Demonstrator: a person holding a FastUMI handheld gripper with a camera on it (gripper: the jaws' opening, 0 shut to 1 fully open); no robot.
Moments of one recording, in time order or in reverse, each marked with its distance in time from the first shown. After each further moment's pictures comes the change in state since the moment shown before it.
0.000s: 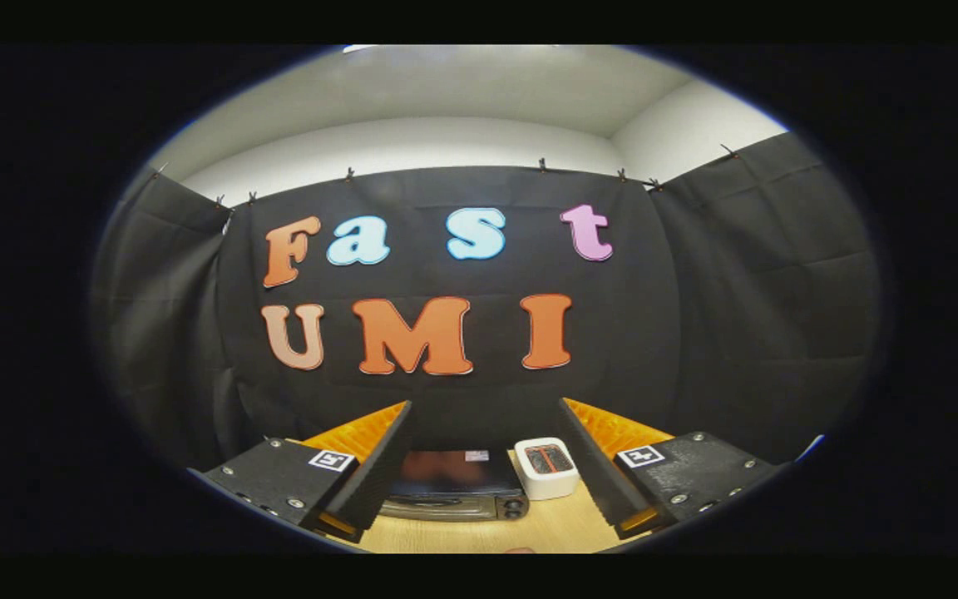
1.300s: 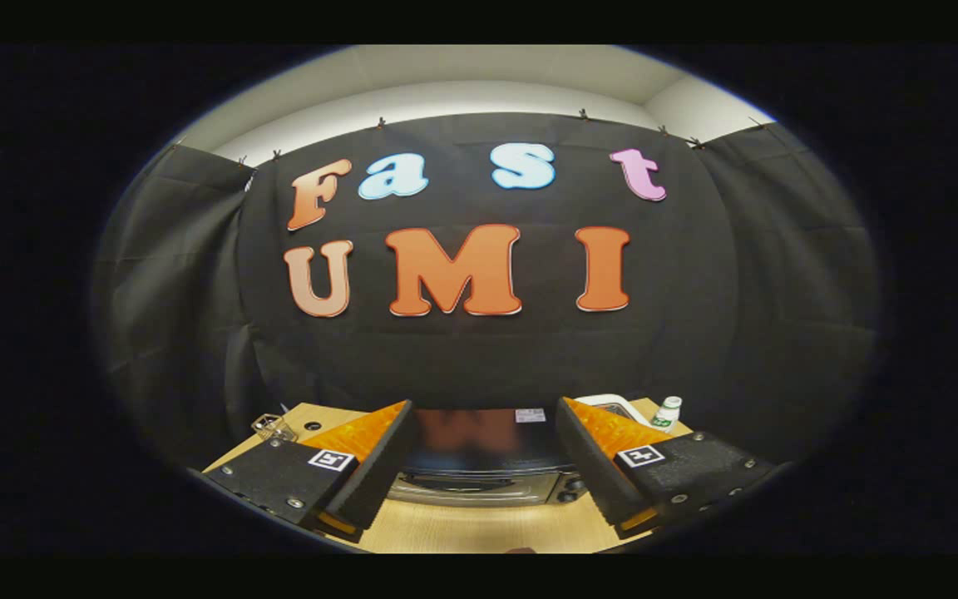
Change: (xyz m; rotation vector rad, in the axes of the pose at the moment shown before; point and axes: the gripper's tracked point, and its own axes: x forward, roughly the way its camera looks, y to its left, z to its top) arm 0.070 0.079 -0.155 -0.016 0.187 0.128
